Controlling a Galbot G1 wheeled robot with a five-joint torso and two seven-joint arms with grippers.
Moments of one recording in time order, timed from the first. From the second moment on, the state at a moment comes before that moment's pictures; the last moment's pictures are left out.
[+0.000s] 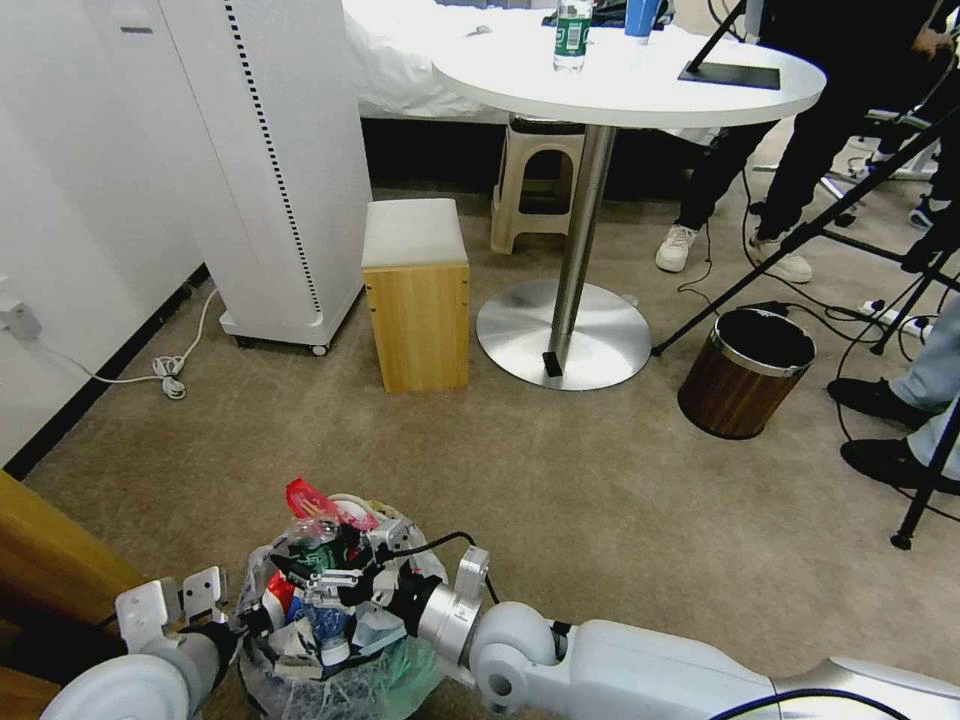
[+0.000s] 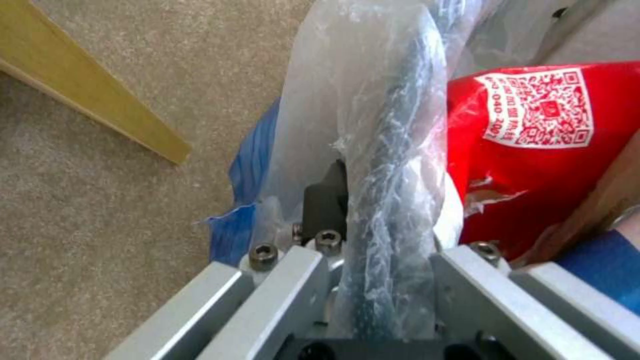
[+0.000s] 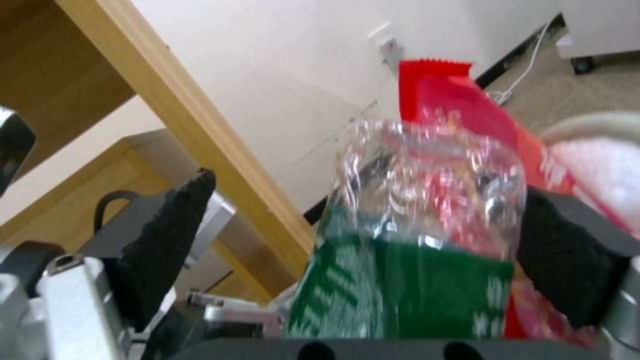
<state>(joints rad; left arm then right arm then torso) 1.77 -0.90 -0.65 -2.33 -1.39 0.59 -0.88 -0.59 1.13 -0.88 1.71 1.12 0.29 -0.01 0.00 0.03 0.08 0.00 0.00</state>
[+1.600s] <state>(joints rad) 1.50 -0.84 -0.48 -2.19 -1.57 0.53 -0.95 -0.87 0.83 -0.19 1.89 0.96 0.30 0.05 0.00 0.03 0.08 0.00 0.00</state>
